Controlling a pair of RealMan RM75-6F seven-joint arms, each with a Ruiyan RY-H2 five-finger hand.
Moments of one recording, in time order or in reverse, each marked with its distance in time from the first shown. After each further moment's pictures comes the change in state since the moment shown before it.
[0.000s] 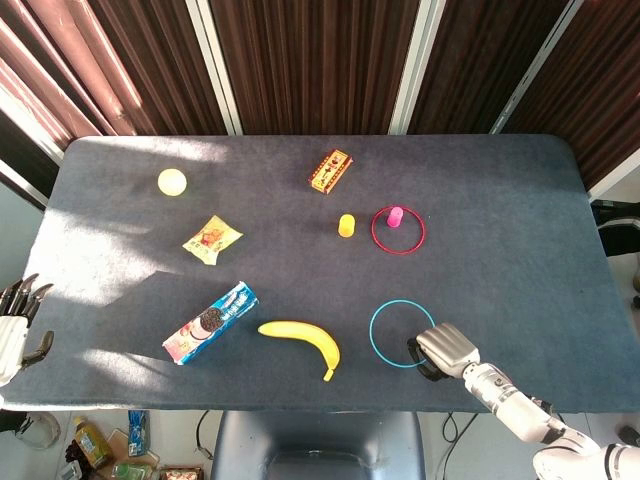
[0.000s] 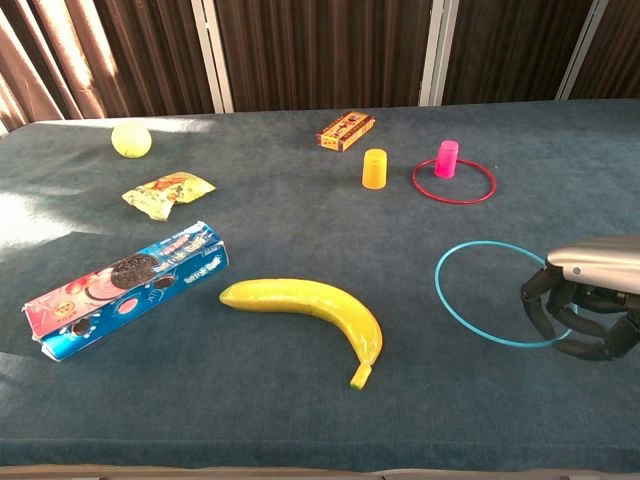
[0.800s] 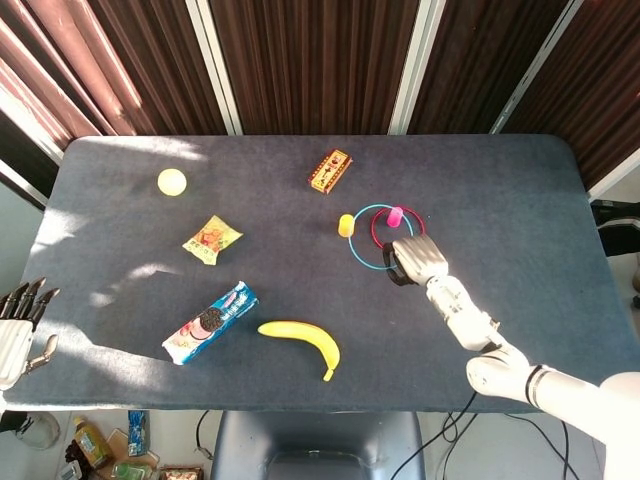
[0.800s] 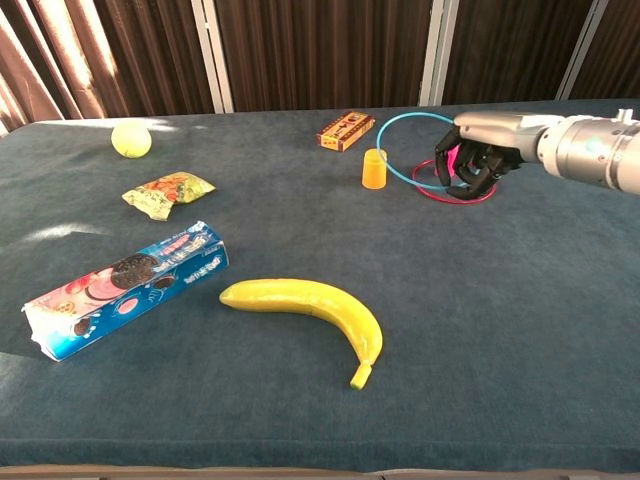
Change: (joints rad) left arm 0.005 -0.007 0.020 0.012 0.036 0.014 0.003; right arm 0.258 -0.272 0.296 0.460 0.252 -0.117 0.025
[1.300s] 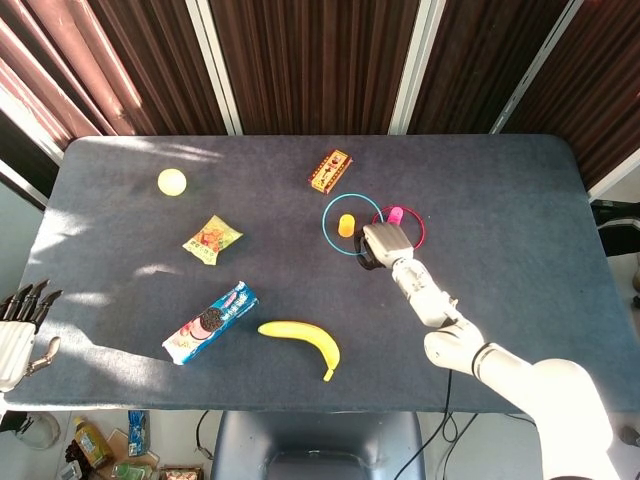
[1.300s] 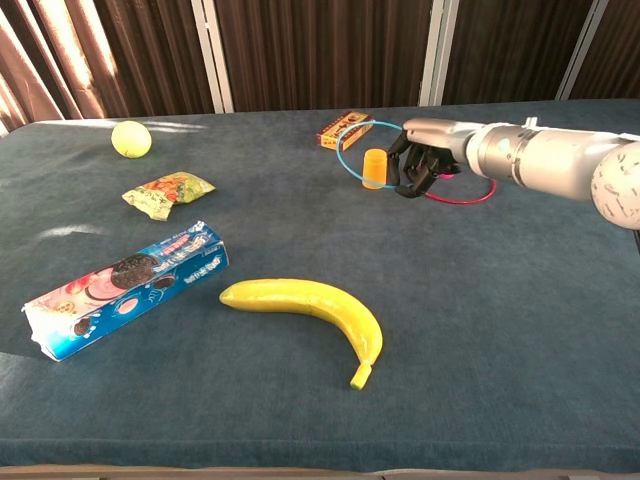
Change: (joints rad) left arm 0.001 -0.004 0.009 0.019 0.020 0.006 -0.021; right arm 0.161 -0.223 0.061 0.353 0.000 -0.146 0.173
